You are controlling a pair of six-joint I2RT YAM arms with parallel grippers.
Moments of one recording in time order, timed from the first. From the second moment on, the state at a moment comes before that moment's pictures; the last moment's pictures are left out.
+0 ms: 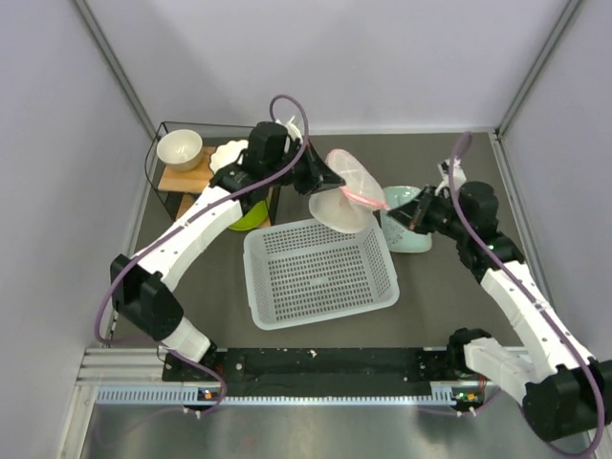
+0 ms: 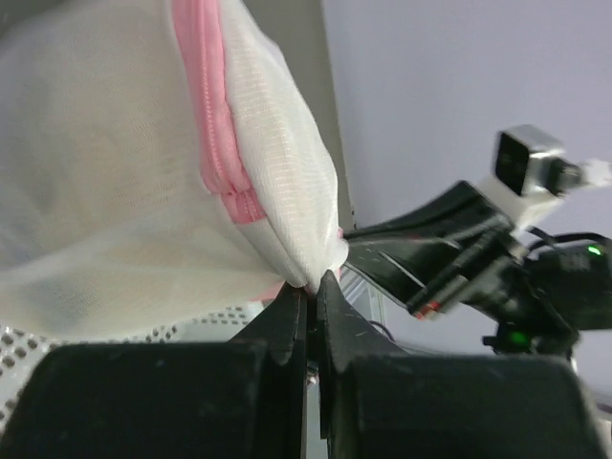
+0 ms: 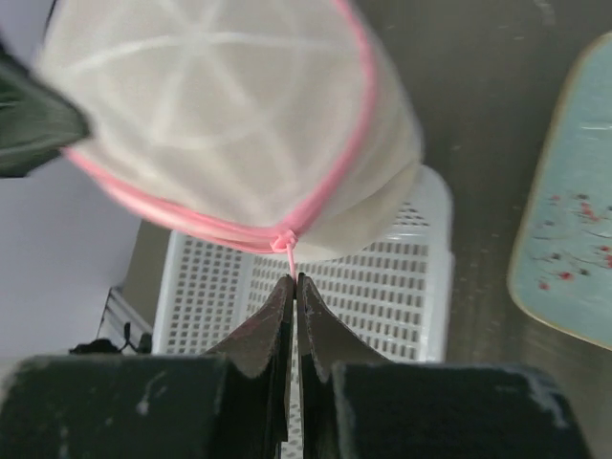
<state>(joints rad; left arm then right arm) -0.57 1.57 1.48 -0.37 0.42 -0.96 0.30 0.98 0.83 -0.20 -0.44 0.61</state>
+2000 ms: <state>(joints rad) -0.62 1.74 1.48 -0.22 0.74 -1.14 0.43 0.90 0.88 -0.26 -0.40 0.64</state>
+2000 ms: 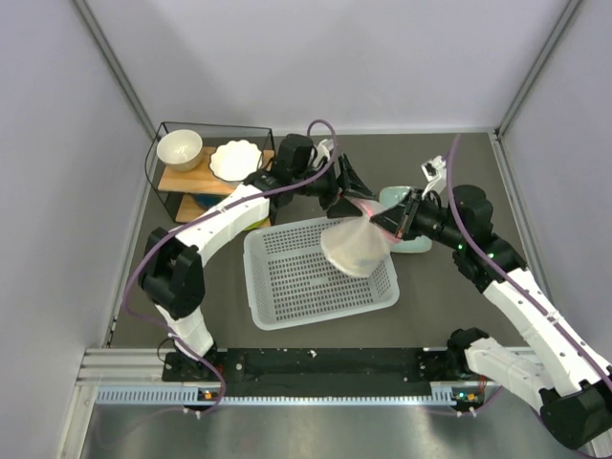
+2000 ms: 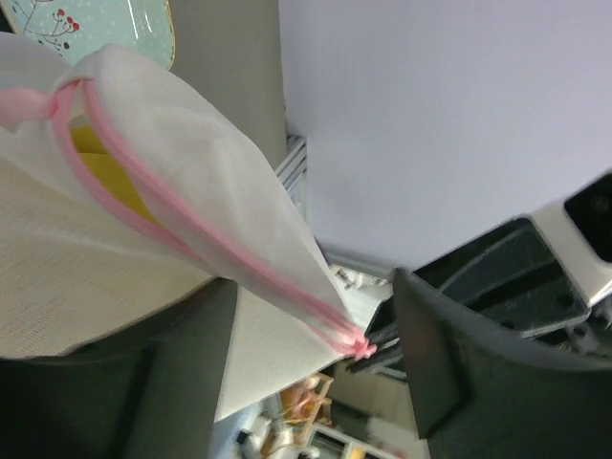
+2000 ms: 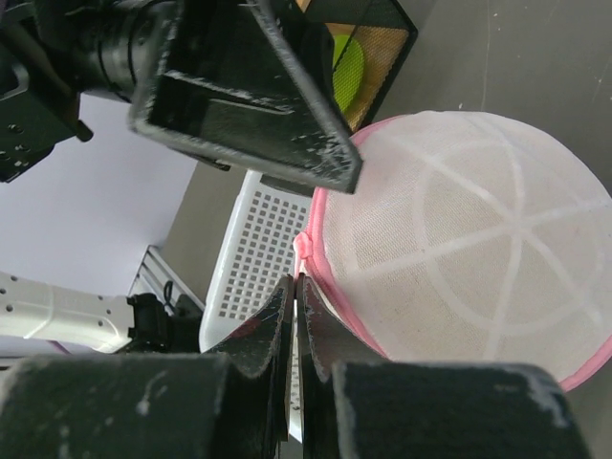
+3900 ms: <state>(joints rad) -0.55 1.96 2.04 -0.57 0.87 -0.79 0.31 0.78 0.76 -0.41 -0.34 0.54</state>
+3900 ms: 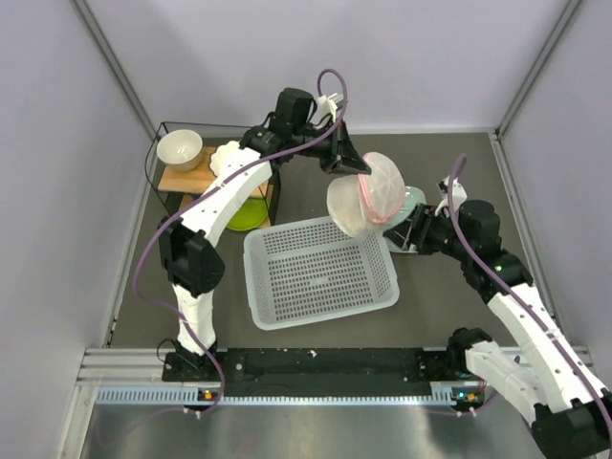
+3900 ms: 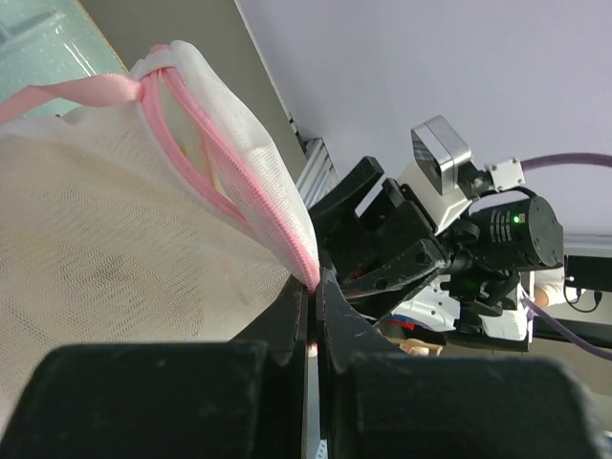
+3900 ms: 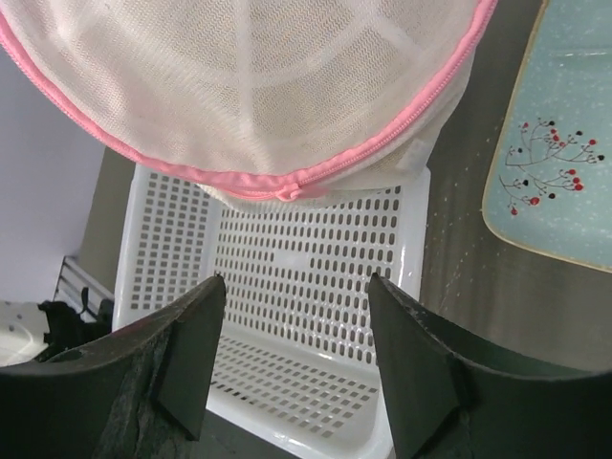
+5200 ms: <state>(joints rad) -0.55 1.96 2.04 -0.58 0.88 -0.79 0.21 0.95 0.60 0.07 -0.60 0.55</state>
